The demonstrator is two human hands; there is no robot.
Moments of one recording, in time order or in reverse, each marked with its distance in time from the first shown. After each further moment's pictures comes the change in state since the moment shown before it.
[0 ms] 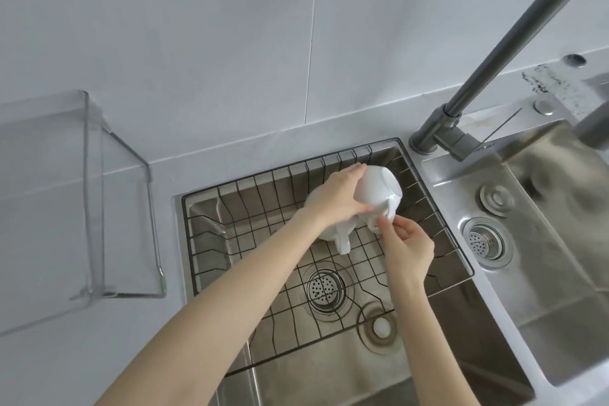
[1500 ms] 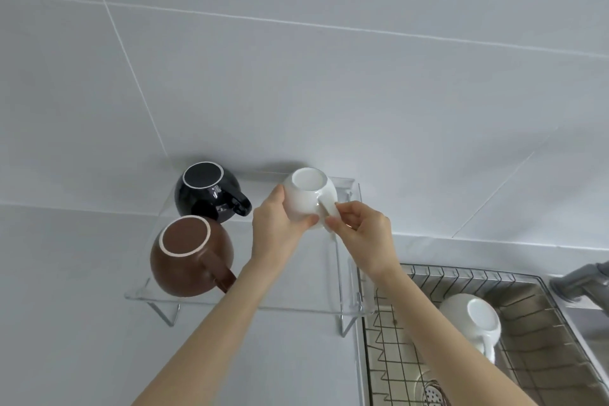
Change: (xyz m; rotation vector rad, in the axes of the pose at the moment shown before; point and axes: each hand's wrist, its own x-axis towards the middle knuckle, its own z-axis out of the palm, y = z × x) left_hand -0.275 -0.096 -0.256 -0.233 1.053 -0.251; right_hand -0.213 -0.183 0.201 -0.116 -0.780 -0.669
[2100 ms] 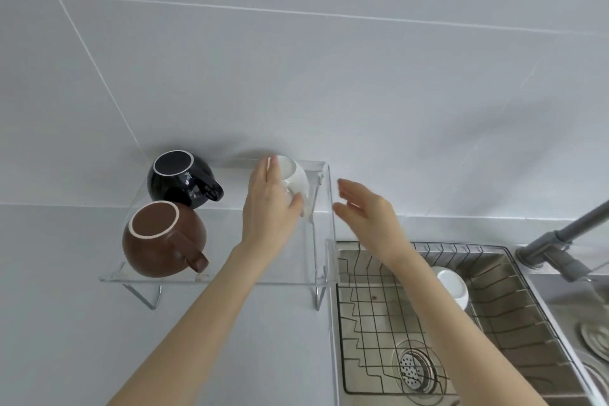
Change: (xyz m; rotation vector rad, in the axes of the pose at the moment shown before) left_hand -0.022 0.039 0.017 0.318 -0.001 0.227; right_hand -0.018 0.002 -0.059 -0.131 -0.118 -0.005
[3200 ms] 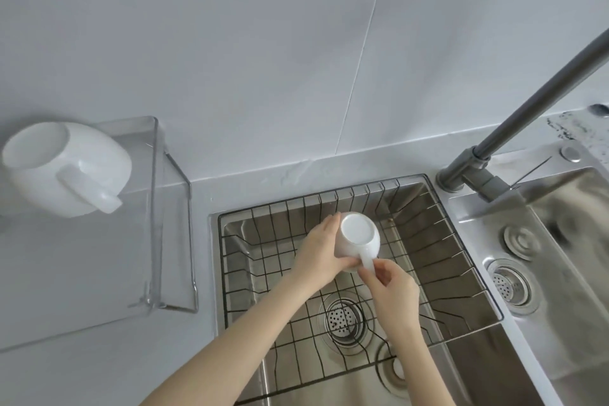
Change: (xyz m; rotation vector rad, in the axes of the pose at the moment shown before) left_hand -0.099 0.070 0.275 -0.144 -0.832 0.018; right_hand -0.115 0.231 -0.074 0.083 0.444 0.596
